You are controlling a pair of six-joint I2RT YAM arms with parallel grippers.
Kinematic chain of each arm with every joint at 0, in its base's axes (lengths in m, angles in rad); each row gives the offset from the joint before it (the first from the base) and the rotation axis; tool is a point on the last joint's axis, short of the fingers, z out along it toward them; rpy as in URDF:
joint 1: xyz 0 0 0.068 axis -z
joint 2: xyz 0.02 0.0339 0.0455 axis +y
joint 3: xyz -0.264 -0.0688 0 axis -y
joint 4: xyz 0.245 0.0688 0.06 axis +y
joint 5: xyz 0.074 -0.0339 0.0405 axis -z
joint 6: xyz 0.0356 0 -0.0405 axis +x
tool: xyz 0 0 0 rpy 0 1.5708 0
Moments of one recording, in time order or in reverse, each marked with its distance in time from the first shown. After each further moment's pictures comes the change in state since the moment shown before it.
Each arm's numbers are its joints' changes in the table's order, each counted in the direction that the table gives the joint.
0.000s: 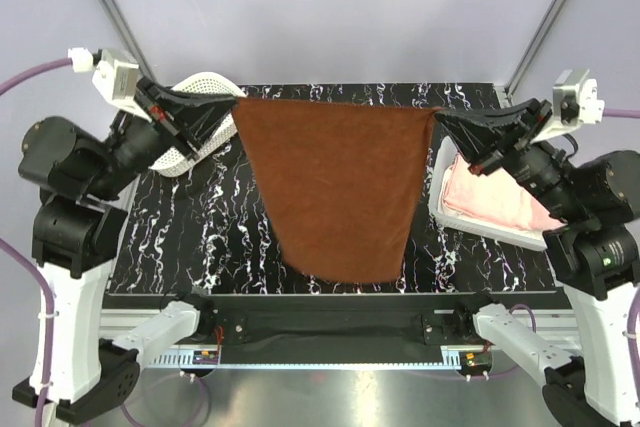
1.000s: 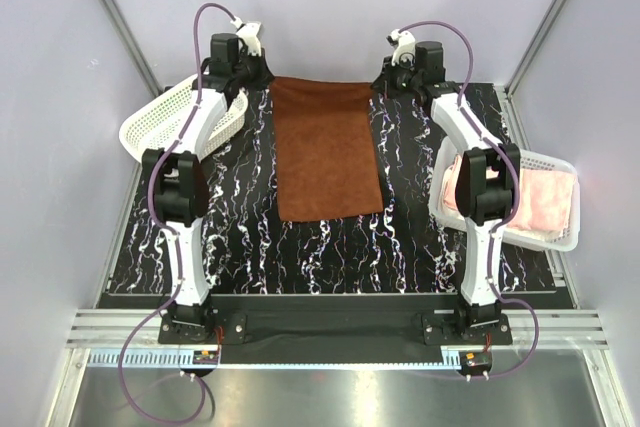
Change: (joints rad) left arm -0.167 1.202 0.360 -0.138 -0.188 0.233; right arm 0.171 1.337 0.428 -0.125 -0.005 -0.257
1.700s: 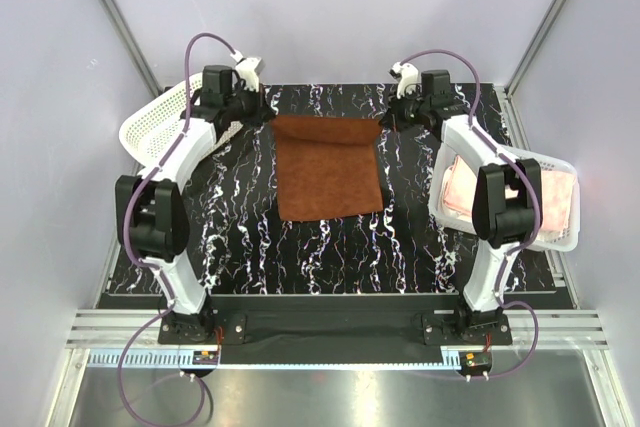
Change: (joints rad) left arm 0.009 -0.344 -0.510 -0.051 0.117 0.029; right arm 0.008 -0.228 -0.383 0.053 -0.024 -0.105
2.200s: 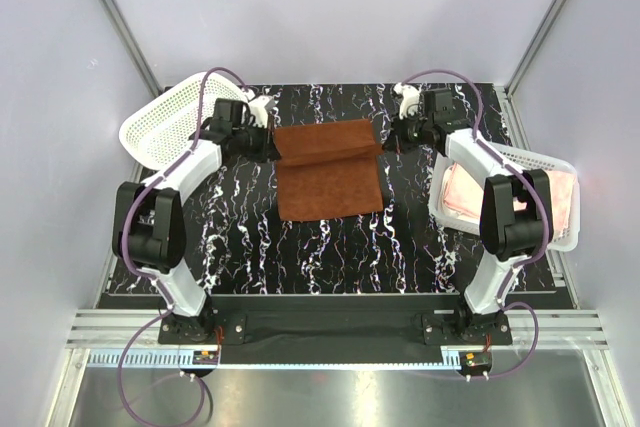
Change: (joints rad) left arm 0.041 -0.085 -0.265 0.034 0.040 0.000; right arm -0.004 -0.128 -0.182 0.068 -0.019 0.008
